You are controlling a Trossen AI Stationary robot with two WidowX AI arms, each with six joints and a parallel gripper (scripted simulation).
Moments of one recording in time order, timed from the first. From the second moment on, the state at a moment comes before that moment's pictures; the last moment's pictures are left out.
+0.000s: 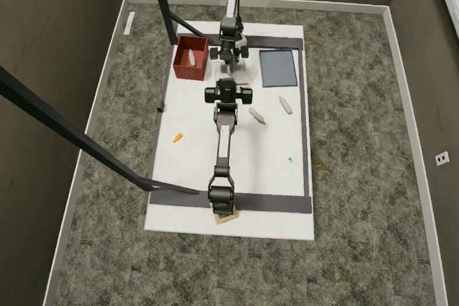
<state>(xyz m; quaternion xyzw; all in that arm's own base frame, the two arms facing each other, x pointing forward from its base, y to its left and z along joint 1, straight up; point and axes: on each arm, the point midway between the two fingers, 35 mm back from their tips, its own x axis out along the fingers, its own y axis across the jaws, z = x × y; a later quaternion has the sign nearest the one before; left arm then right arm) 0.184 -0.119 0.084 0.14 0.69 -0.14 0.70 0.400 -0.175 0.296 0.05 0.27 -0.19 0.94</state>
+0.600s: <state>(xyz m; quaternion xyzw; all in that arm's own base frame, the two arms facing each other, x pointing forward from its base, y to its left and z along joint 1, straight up) 0.183 -0.116 0.070 0.14 0.69 -0.14 0.70 0.400 -0.175 0.296 0.05 0.27 -0.19 0.94</state>
